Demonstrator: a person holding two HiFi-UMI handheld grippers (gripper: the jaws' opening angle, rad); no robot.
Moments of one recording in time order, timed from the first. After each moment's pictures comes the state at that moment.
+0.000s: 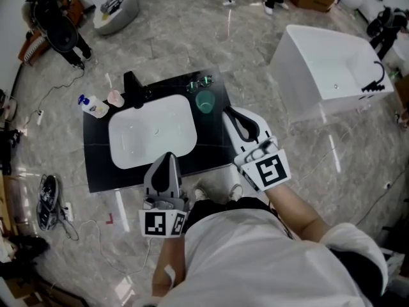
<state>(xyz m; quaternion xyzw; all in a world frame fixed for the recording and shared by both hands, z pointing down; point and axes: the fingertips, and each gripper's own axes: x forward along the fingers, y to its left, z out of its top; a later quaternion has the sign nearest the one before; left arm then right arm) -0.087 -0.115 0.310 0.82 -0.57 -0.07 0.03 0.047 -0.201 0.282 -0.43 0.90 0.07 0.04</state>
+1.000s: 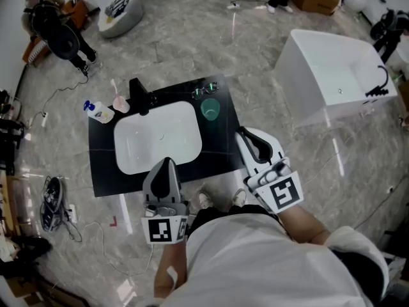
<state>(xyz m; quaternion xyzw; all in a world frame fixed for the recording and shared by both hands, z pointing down) -0.103 -0.121 0.297 0.80 -0.60 -0.05 -0.02 0.059 -0.175 0.272 -0.42 0.90 0.05 0.05</state>
